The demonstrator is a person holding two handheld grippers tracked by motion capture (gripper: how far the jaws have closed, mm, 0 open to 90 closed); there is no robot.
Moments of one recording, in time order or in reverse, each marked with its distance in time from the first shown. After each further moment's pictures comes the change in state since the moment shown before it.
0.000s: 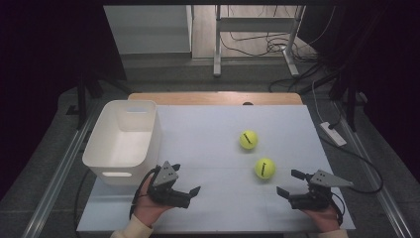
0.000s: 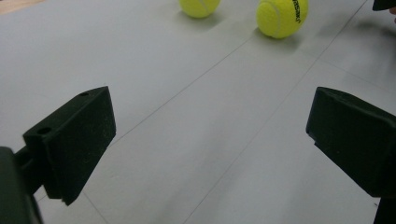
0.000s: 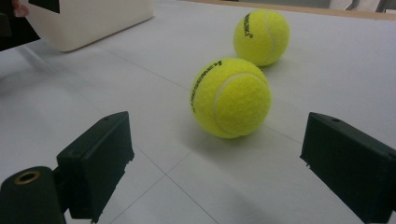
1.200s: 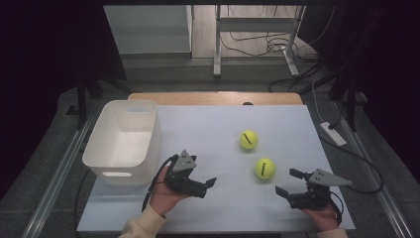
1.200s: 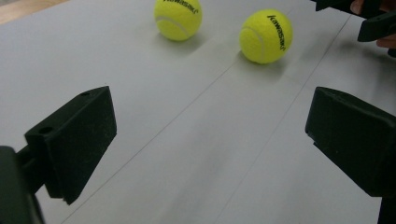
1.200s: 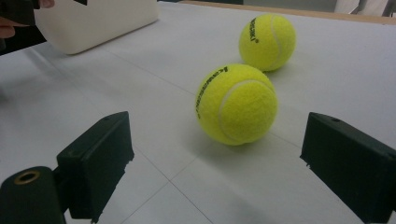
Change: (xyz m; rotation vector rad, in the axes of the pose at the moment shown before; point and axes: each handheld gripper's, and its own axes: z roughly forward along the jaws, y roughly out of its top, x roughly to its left) left arm -0.009 0.042 0.032 0.012 -0.063 0.018; right arm 0.001 0.003 0.003 -0.009 0.020 -0.004
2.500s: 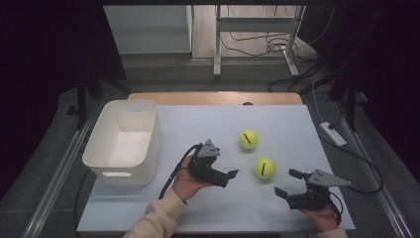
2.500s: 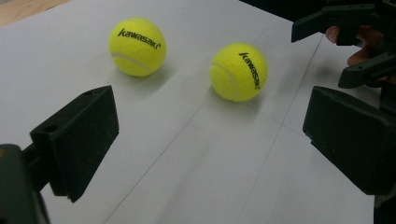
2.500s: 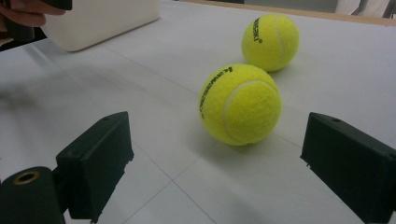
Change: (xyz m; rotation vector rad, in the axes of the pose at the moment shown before) left arm -0.008 0.042 0.047 0.009 -0.101 0.016; right arm 0.003 0.001 0.001 0.007 -0.003 -0.020
